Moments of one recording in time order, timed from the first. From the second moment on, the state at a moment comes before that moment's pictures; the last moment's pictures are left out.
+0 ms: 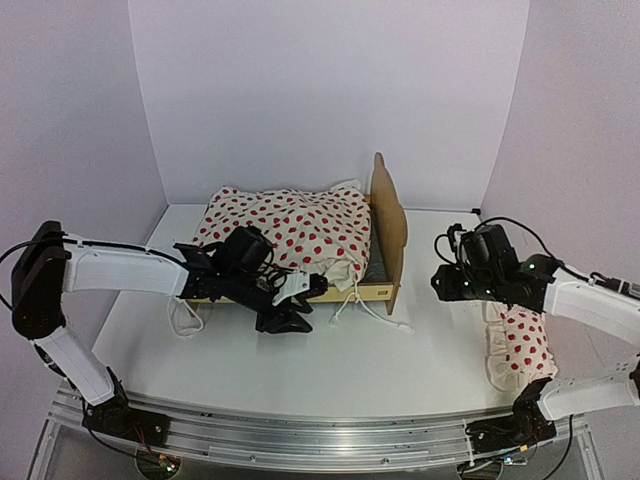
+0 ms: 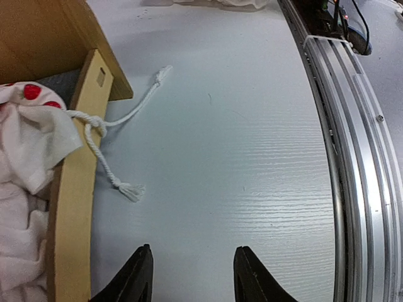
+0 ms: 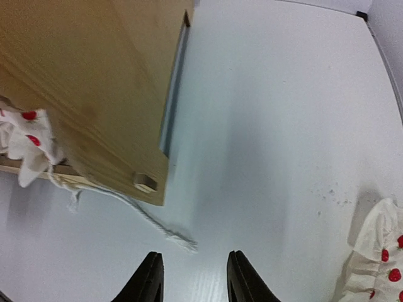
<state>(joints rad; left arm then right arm) -0.90 1.62 1.02 -0.18 0.47 0.52 0.62 1.12 0.78 -0.46 0.24 0.44</state>
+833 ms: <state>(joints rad) -0.36 1.07 0.63 -0.25 0.20 0.56 0.91 1.85 1.41 -0.45 0.27 0.77</state>
